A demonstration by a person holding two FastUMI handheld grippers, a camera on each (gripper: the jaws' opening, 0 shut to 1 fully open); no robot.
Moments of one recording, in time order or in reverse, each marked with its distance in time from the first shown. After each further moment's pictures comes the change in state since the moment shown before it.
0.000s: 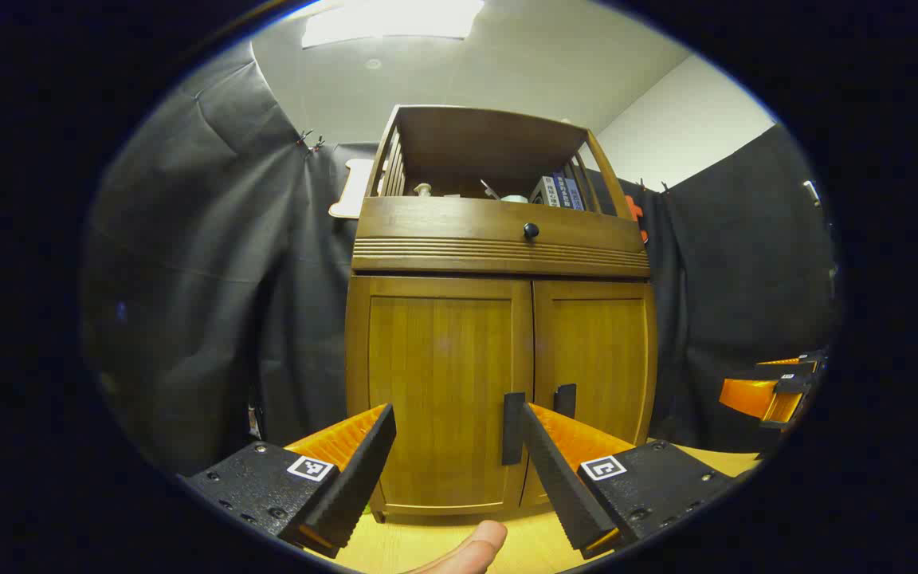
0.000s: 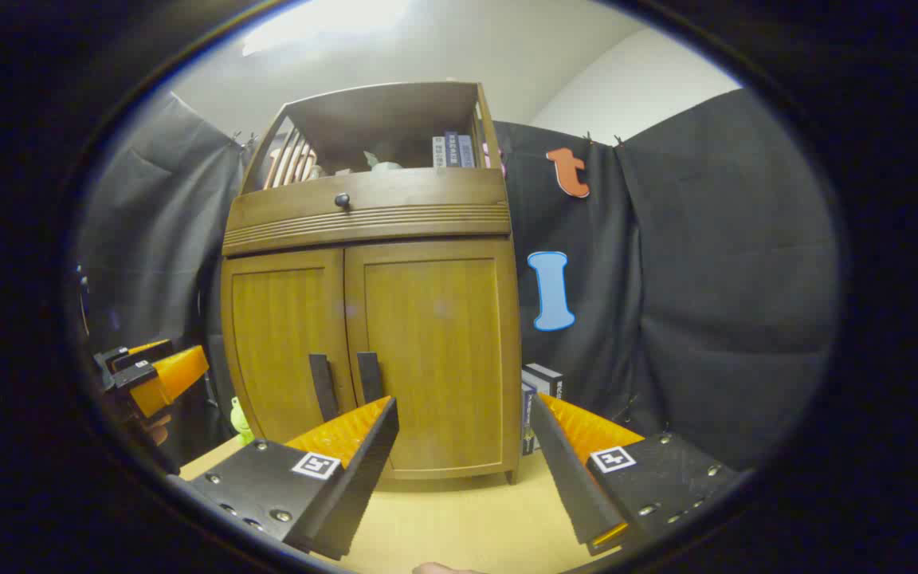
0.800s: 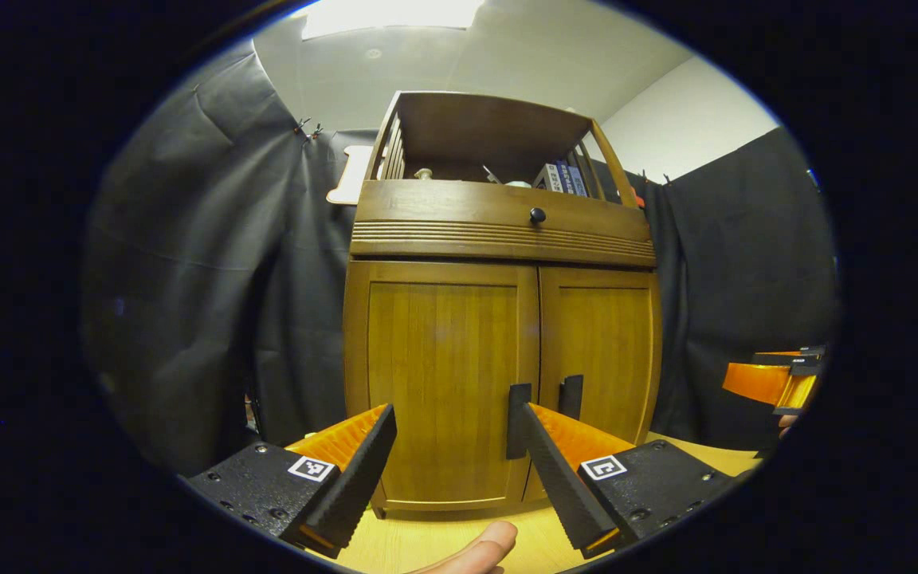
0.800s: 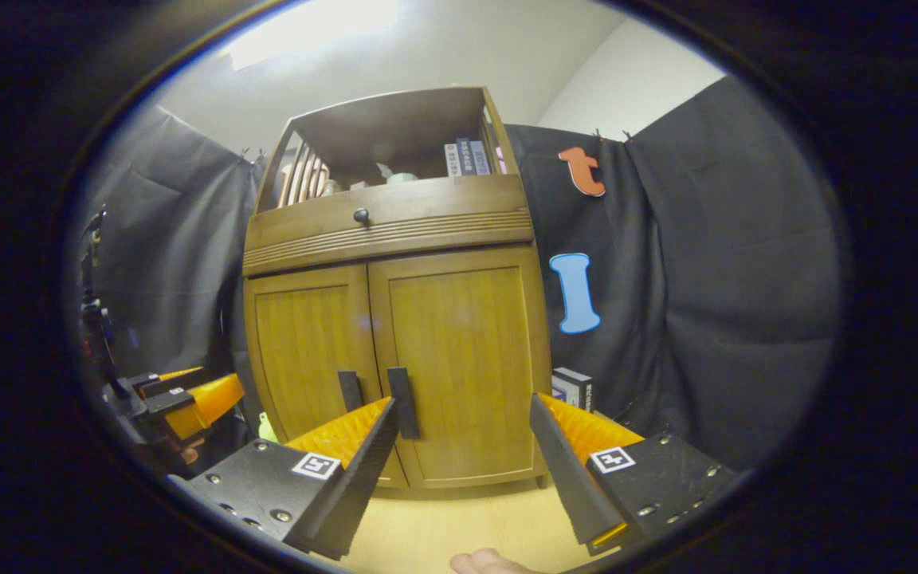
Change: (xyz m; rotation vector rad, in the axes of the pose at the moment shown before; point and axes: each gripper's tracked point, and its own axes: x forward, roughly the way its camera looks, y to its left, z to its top) left arm 0.001 0.004 -0.008 -0.029 0.043 0.008; right arm 0.007 0.021 0.014 0.096 -0.013 0.084
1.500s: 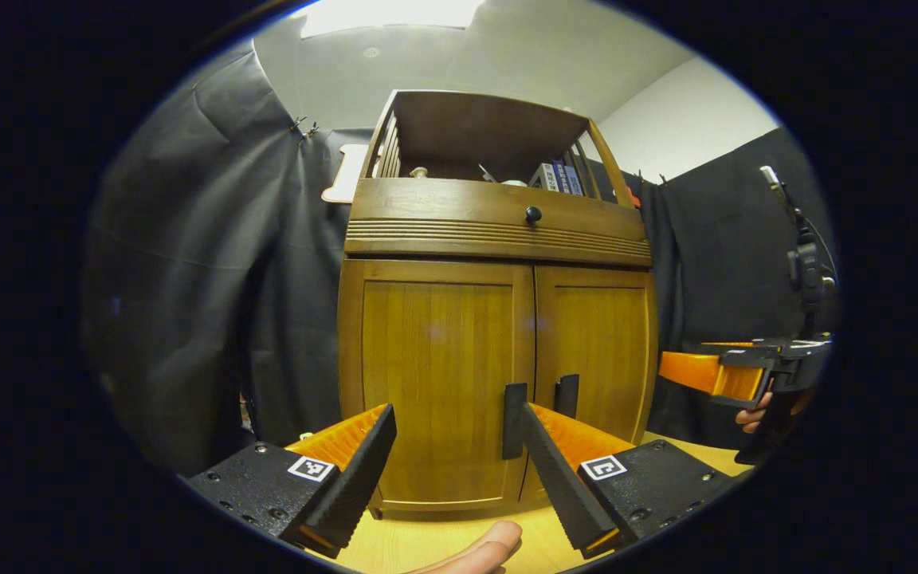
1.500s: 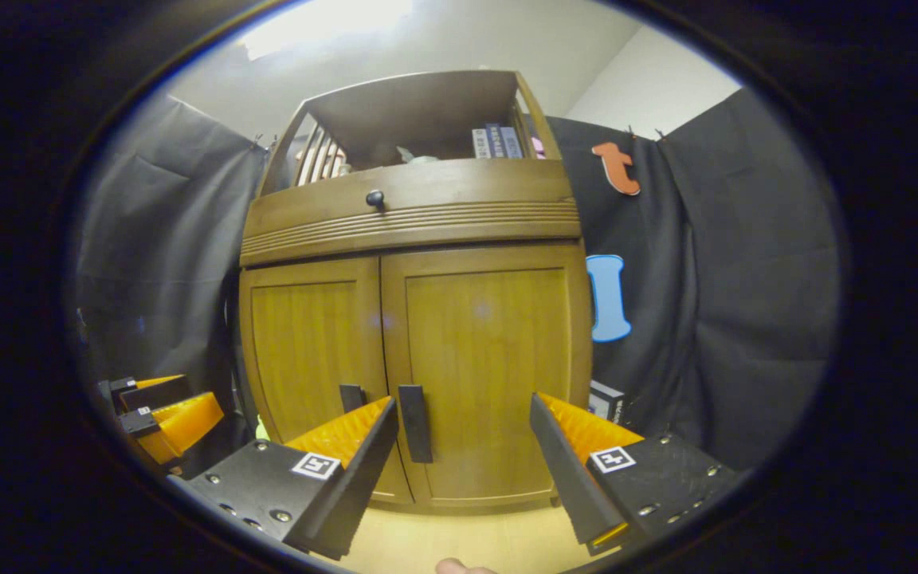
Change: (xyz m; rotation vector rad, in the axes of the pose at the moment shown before) left arm 0.002 0.000 -0.005 0.002 0.014 -0.012; right arm 0.085 0.045 0.002 -0.085 0.038 0.072
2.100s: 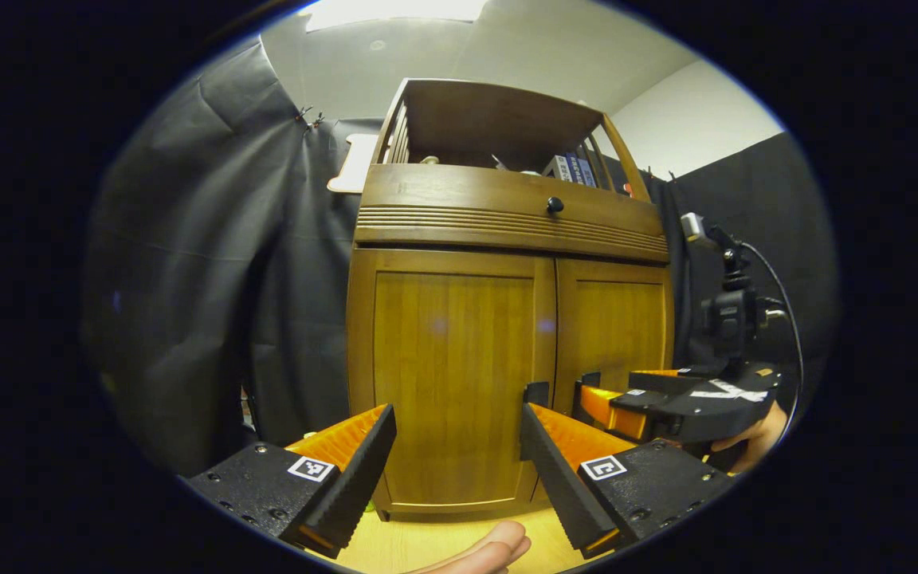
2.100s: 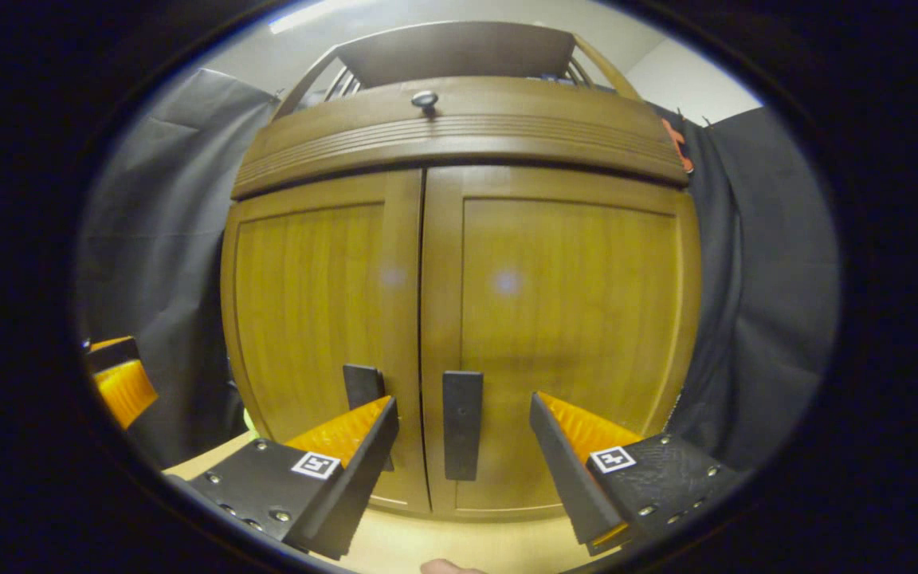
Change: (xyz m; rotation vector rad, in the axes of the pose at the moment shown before) left arm 0.014 0.021 -0.003 -0.025 0.041 0.019; right arm 0.105 0.059 -0.064 -0.055 0.122 0.050
